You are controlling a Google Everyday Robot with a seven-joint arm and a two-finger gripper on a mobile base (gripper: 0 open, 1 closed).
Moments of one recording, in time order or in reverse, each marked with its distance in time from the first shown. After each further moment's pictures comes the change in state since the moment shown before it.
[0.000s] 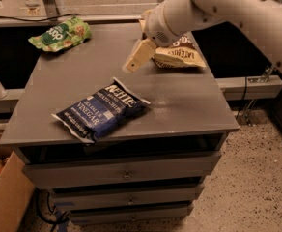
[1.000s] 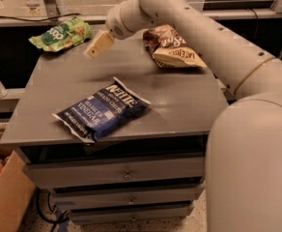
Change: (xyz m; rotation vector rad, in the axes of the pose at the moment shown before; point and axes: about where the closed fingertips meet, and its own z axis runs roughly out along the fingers) arm -0.061 -0.049 0.131 0.007 -0.134 0.066
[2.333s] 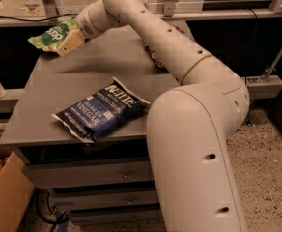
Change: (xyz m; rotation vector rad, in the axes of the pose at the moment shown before) arm -0.044 0.000 0.104 -0.059 -0.038 0.032
